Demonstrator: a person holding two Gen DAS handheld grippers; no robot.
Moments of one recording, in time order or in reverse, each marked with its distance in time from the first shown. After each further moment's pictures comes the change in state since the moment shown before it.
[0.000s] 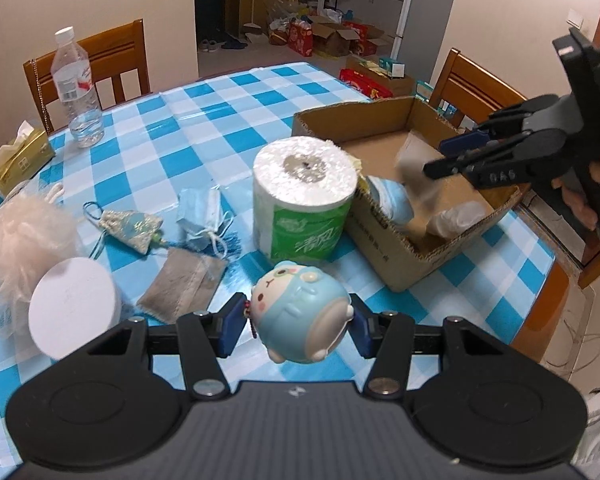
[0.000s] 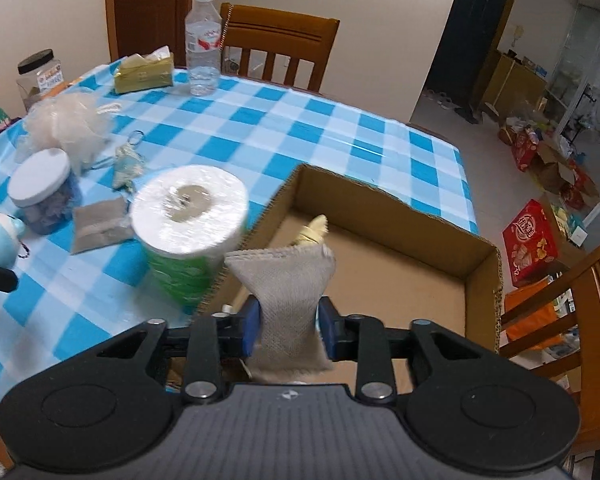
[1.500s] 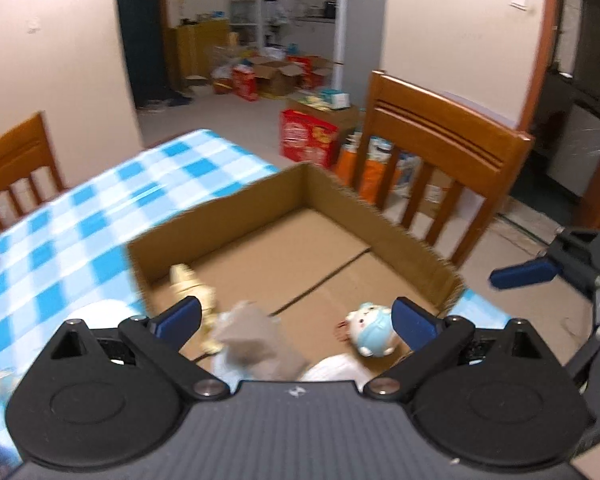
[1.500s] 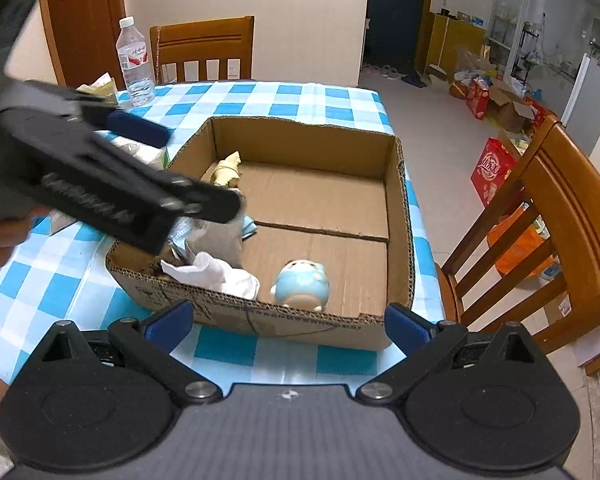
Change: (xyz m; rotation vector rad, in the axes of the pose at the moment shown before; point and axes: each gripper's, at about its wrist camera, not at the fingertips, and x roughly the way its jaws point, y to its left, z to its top) left arm 0.085 -0.150 0.092 0.165 -0.136 -0.020; right arm -0.052 -0.066 -0.112 0.230 -0.027 -0.037
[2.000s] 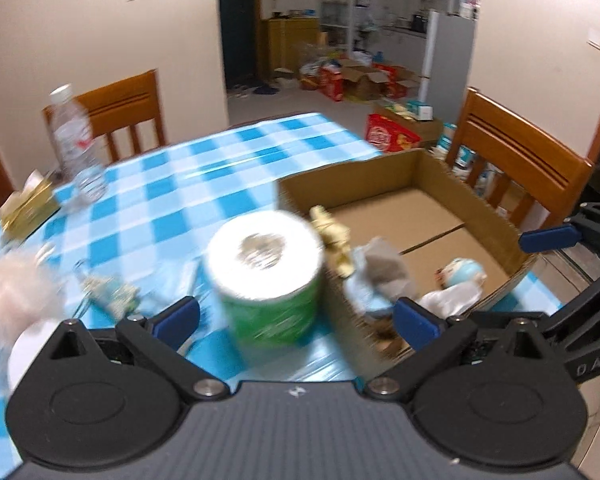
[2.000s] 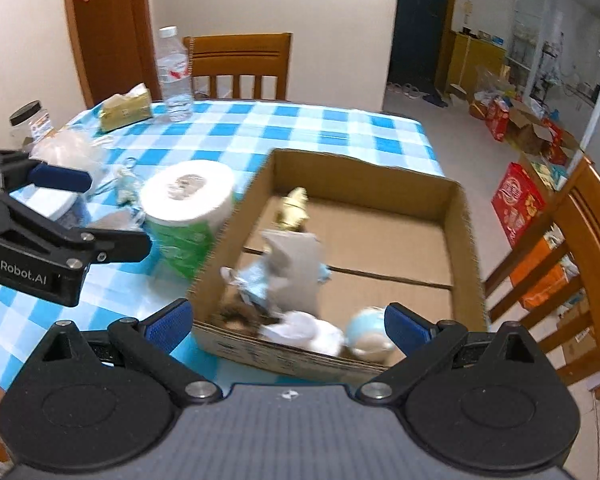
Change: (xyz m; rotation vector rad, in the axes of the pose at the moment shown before) left arm -0.072 0.082 -0.067 -0.187 0.002 0.170; right arm 0.001 0.067 0.033 -0.040 -0.041 0.038
